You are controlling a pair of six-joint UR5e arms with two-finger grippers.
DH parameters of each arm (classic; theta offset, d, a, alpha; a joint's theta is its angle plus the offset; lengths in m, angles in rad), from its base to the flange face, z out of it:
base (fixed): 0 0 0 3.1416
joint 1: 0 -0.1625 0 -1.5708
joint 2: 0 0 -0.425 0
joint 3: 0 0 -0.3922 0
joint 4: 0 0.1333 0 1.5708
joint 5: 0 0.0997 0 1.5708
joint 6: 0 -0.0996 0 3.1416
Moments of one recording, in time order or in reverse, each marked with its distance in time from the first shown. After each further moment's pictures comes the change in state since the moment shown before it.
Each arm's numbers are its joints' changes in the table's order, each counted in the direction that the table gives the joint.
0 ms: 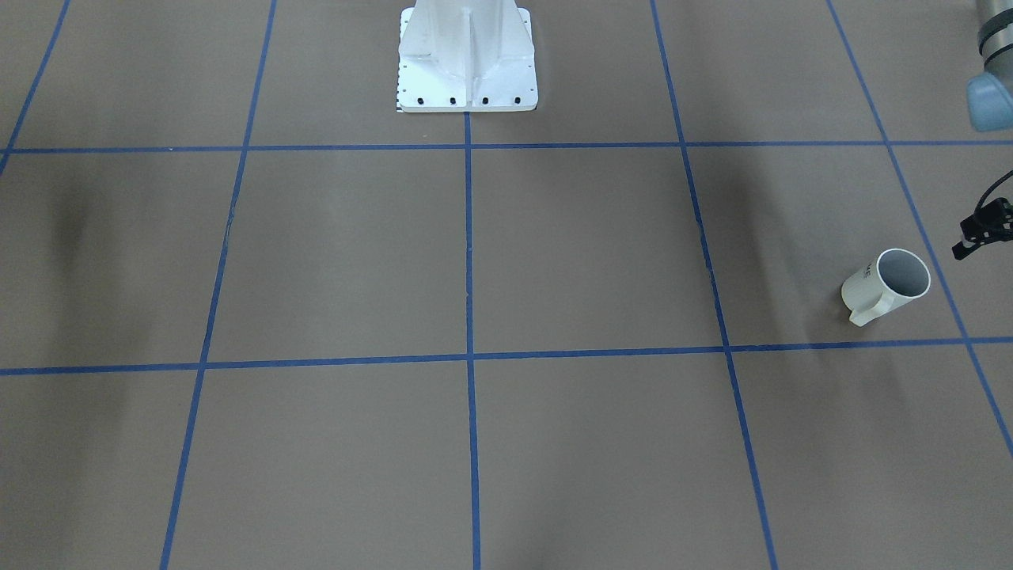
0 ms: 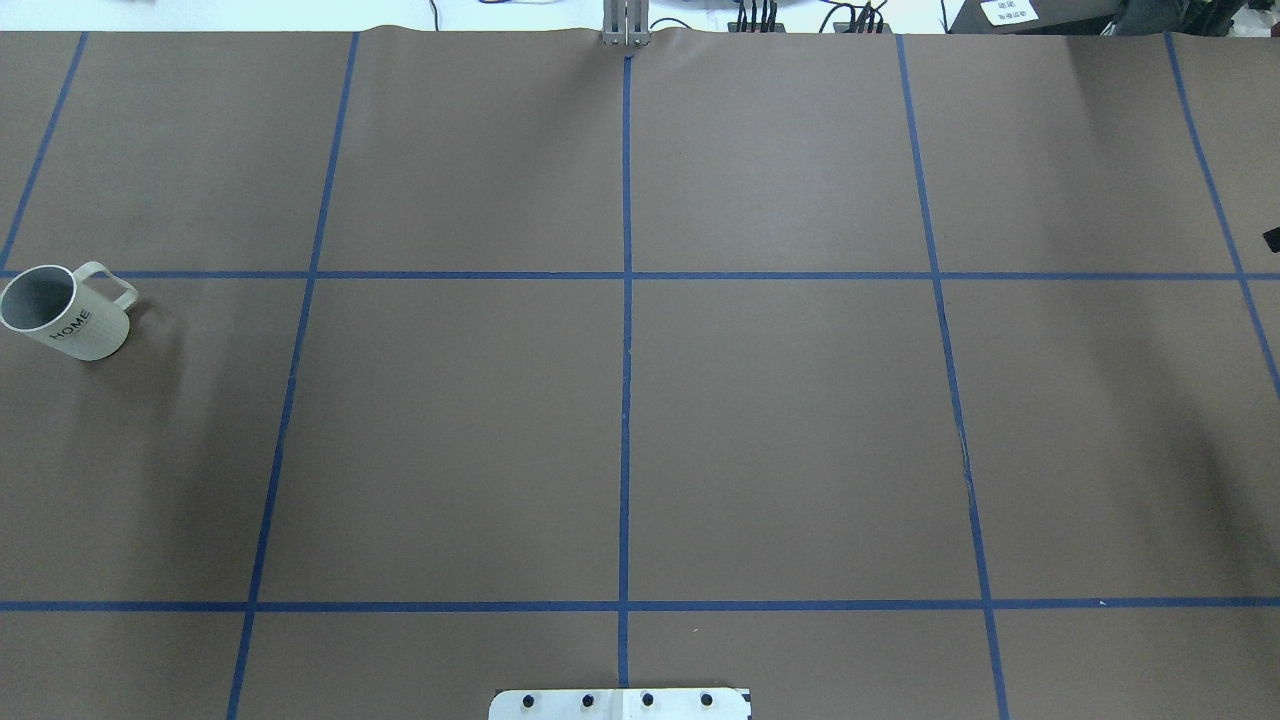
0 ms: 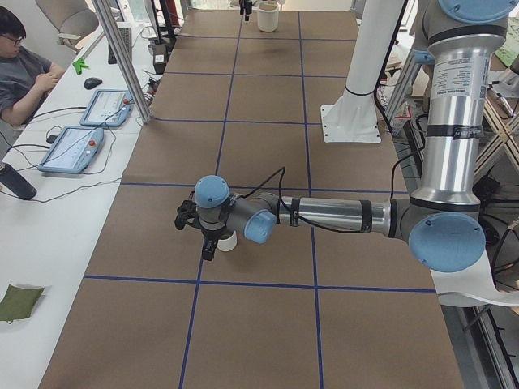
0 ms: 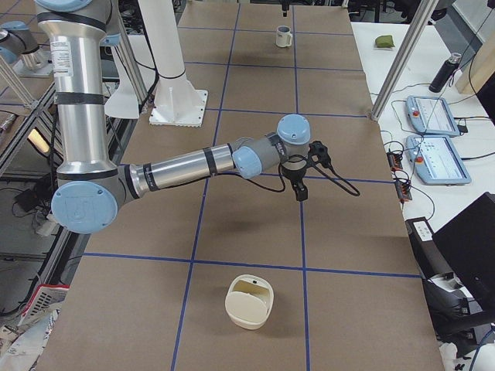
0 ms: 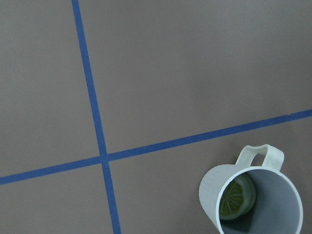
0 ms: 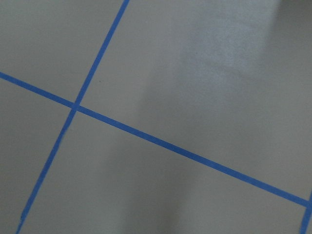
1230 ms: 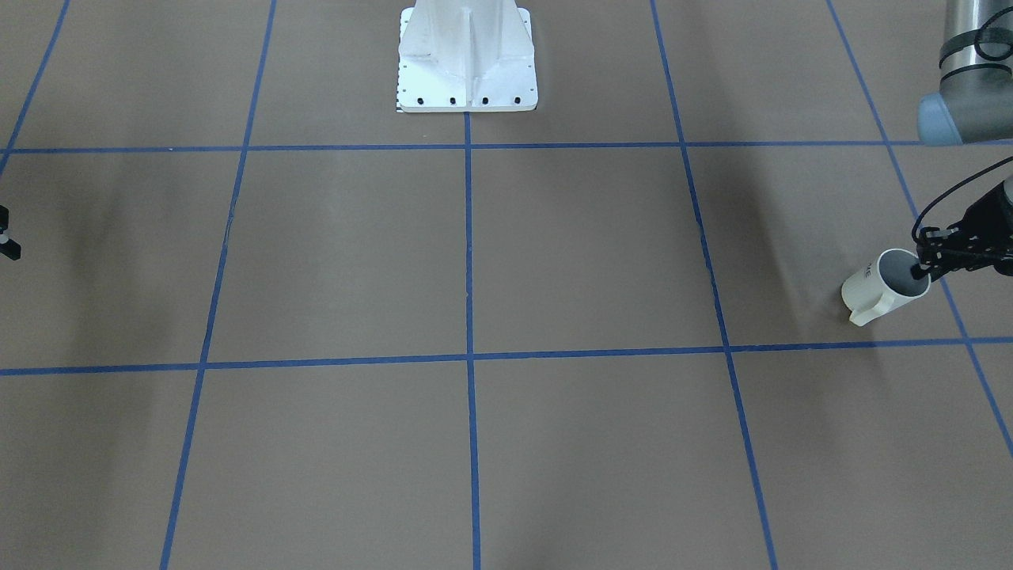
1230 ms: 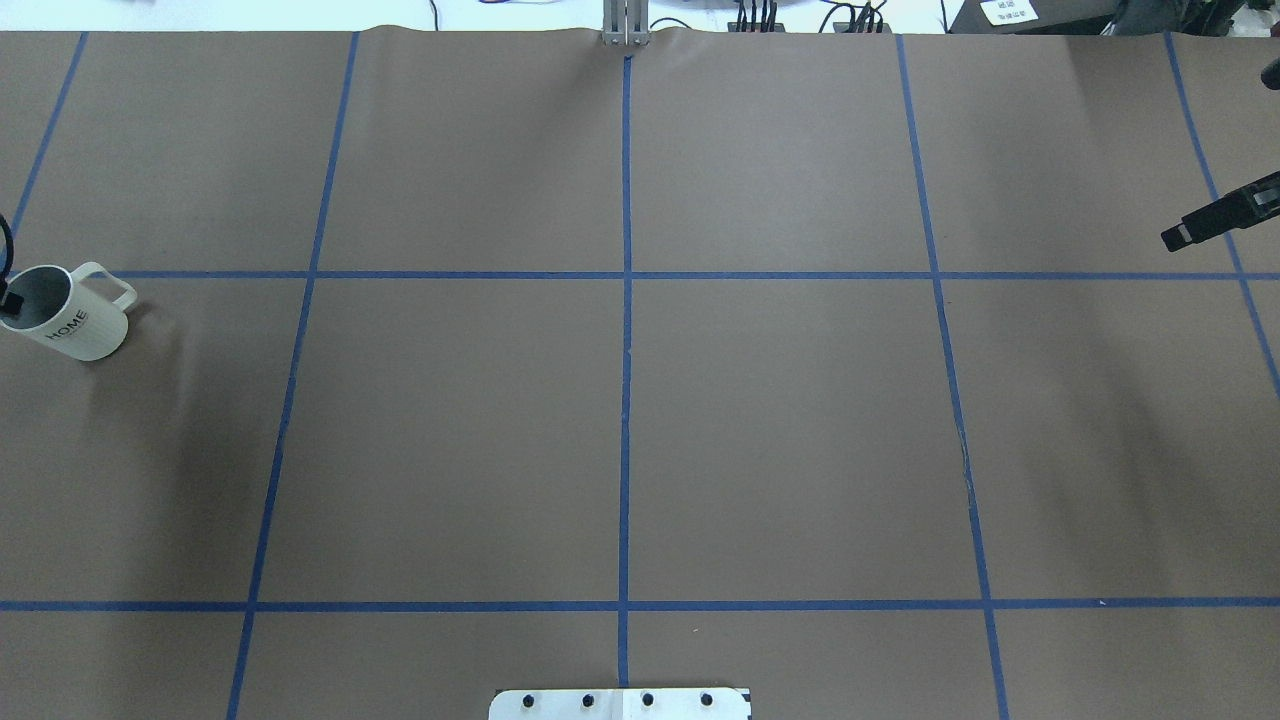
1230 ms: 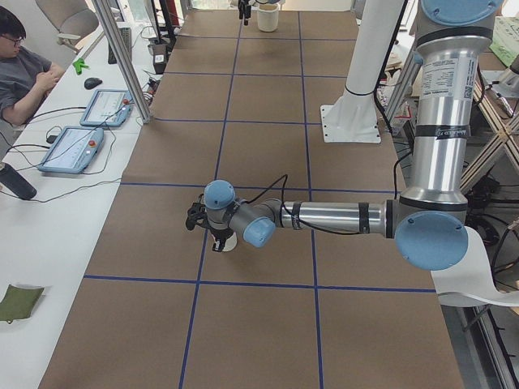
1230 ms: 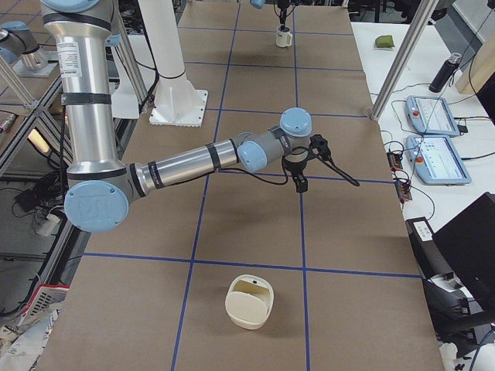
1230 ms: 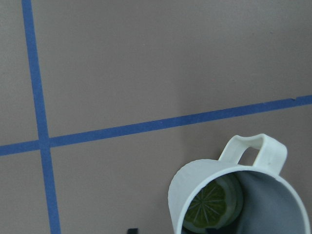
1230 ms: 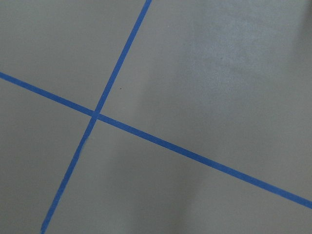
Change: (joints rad) left arm -0.119 -0.002 0.063 -0.153 0.044 0.140; right arm 0.033 0.018 0.001 0.002 -0.004 -0.034
